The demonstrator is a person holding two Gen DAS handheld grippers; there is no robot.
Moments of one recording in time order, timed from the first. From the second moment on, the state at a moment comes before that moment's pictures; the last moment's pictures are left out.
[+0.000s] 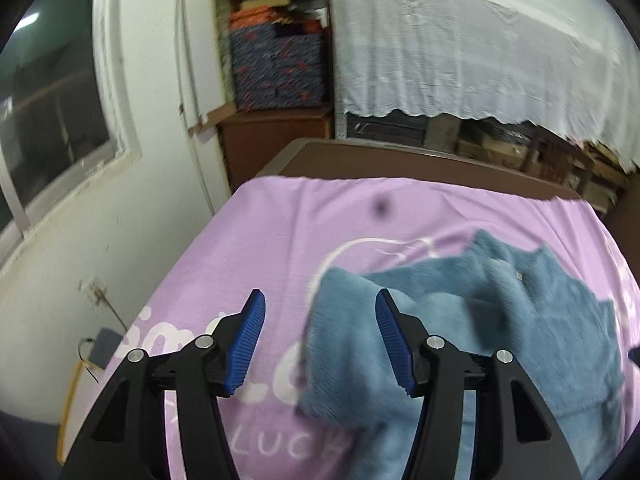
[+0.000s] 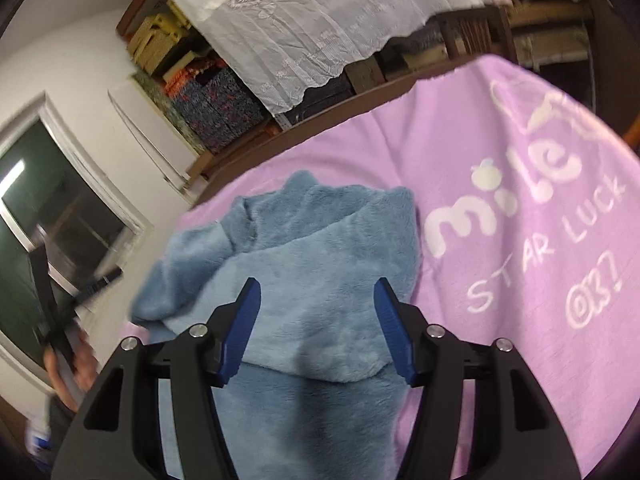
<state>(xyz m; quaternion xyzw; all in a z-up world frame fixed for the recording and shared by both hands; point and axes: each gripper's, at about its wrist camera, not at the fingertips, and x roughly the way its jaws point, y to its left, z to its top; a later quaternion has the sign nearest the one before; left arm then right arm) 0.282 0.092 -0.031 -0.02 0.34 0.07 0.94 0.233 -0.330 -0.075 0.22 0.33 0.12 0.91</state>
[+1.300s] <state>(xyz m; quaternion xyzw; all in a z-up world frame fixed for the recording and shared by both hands) 0.293 0.151 -0.053 -0.08 0.39 0.06 0.92 0.287 -0.197 0.015 0.06 0.28 0.08 0.96</state>
